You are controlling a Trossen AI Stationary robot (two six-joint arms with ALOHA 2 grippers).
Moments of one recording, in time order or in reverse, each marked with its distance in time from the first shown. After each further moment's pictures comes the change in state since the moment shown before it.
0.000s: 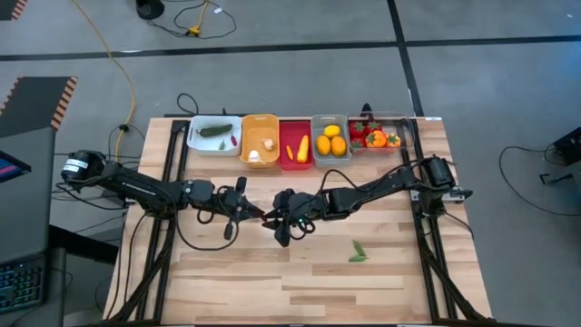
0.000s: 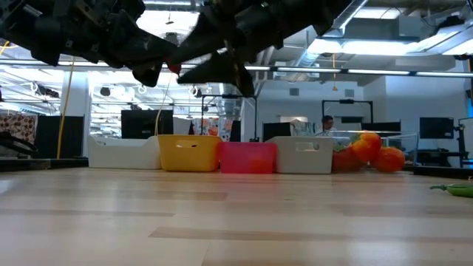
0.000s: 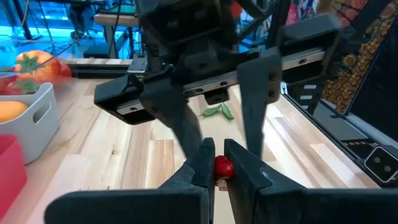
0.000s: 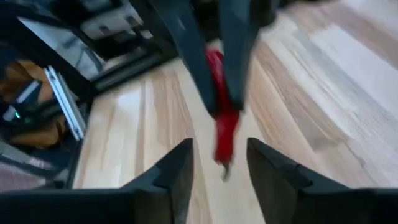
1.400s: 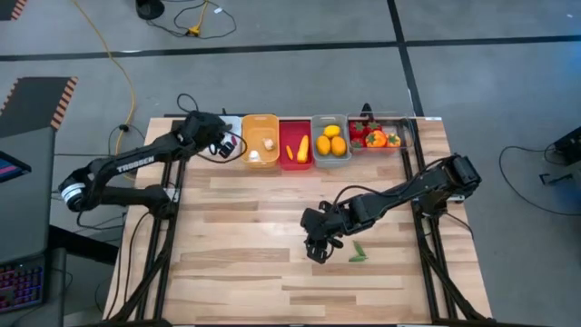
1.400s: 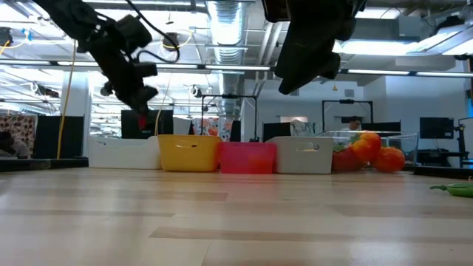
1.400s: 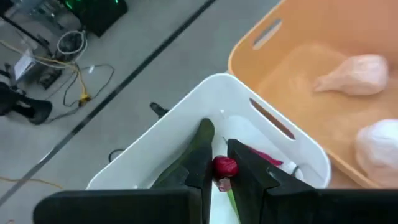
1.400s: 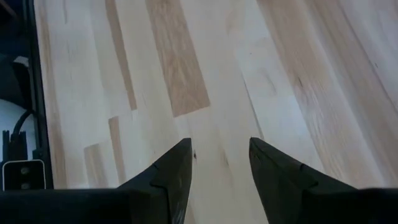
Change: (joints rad) left arm 0.840 -0.031 0.347 -0.939 -0.438 0.211; right arm 0.155 -0.189 0.000 -0.687 0.008 0.119
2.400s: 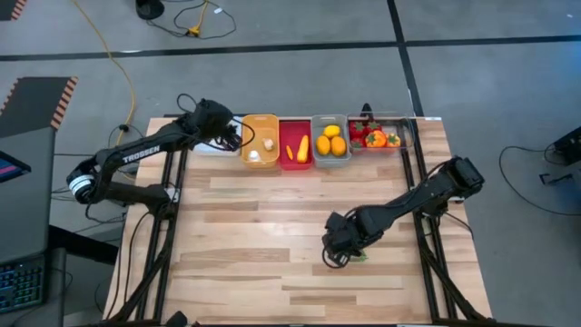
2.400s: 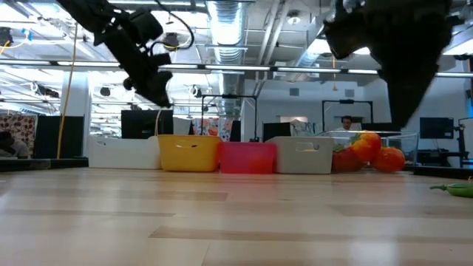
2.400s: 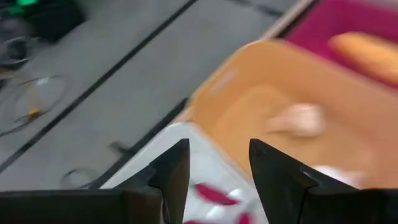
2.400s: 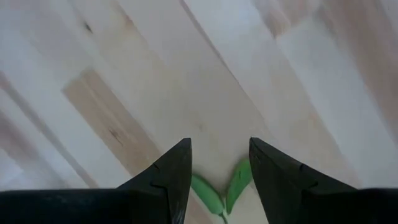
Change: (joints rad) left arm 0.013 0.108 0.167 -0.039 0.168 -0.028; right arm 0.106 -0.008 -0.023 -0.477 -0.005 0.394
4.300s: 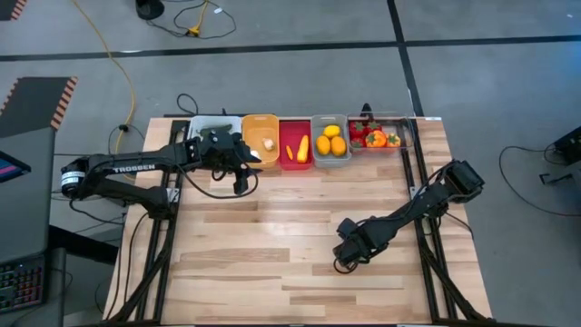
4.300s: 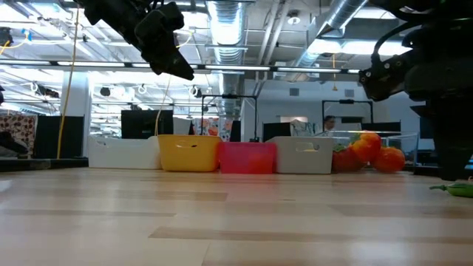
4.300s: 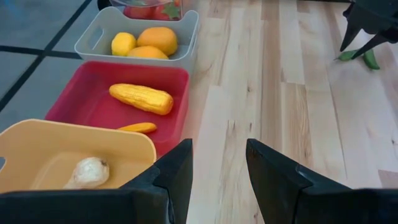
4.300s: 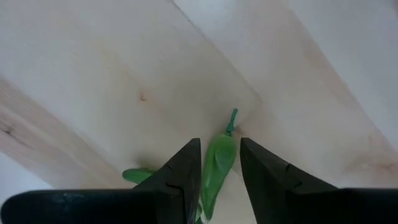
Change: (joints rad) left arm -0.438 -0.077 0.002 0.010 0.278 -0.023; right arm 0.089 0.025 -0.205 0.106 0.014 0.235
